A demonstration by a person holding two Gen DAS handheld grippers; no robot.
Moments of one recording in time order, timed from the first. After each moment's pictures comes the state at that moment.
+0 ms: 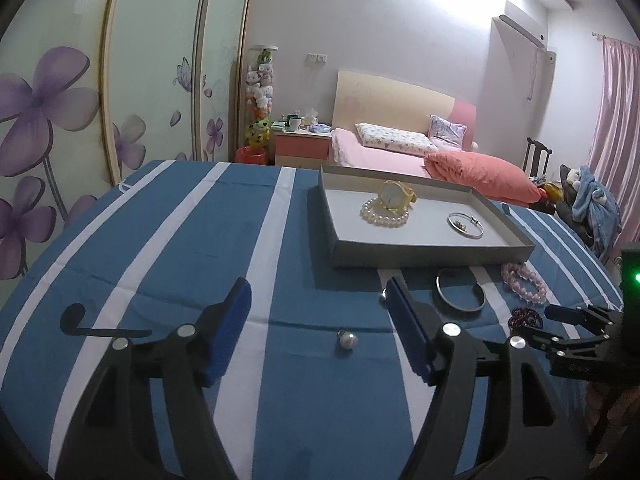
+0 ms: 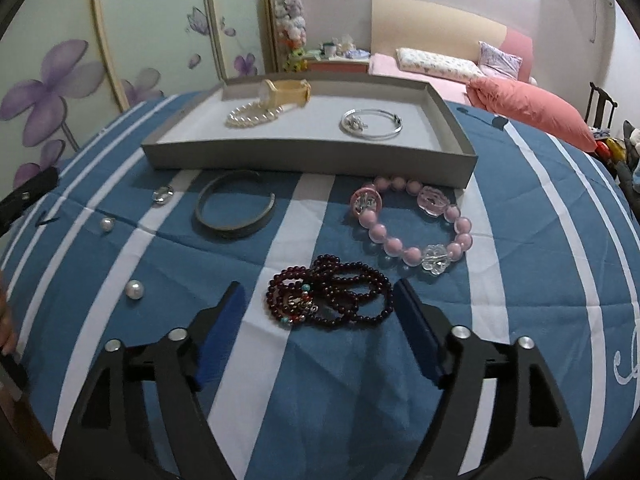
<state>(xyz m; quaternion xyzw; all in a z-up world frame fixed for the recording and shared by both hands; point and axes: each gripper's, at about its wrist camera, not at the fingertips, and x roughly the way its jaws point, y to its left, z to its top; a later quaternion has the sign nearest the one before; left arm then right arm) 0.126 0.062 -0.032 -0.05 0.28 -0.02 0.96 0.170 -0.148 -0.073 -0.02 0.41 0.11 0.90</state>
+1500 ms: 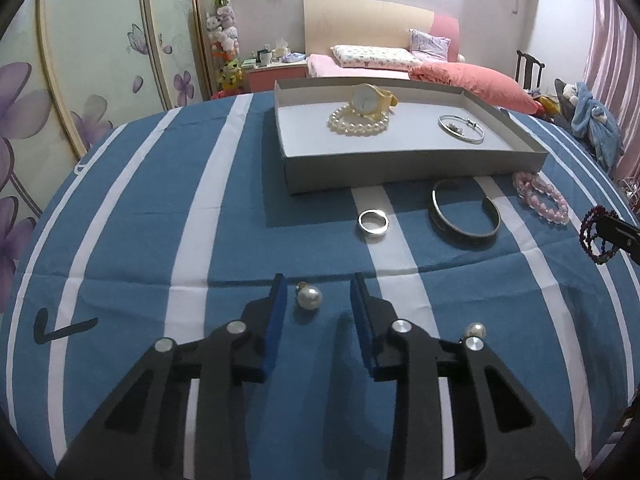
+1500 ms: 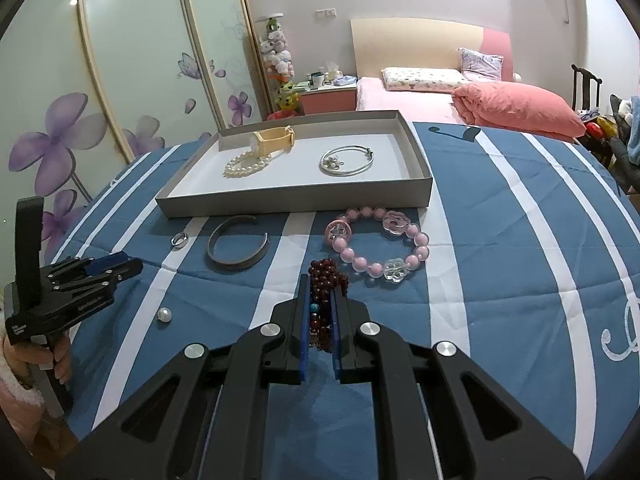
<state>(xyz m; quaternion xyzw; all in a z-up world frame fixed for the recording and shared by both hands) 0.171 0.013 -0.074 0.03 0.42 -0.05 0.91 0.143 -0.184 -0.037 0.05 0.37 0.11 0.92</state>
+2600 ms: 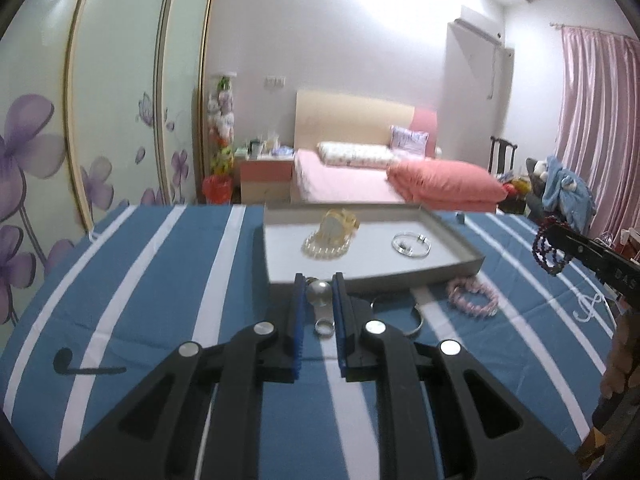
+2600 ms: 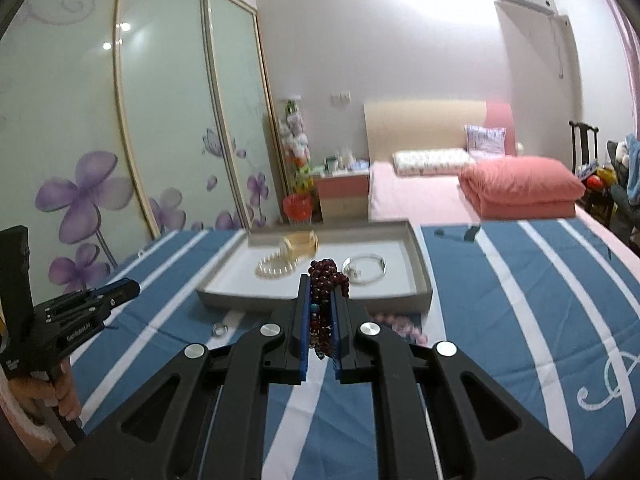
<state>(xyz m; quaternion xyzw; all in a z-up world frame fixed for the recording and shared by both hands) 0.117 0.009 0.013 -0.02 0.24 -0.08 0.97 0.117 -0.182 0.032 0.06 0.21 0.13 0.97</state>
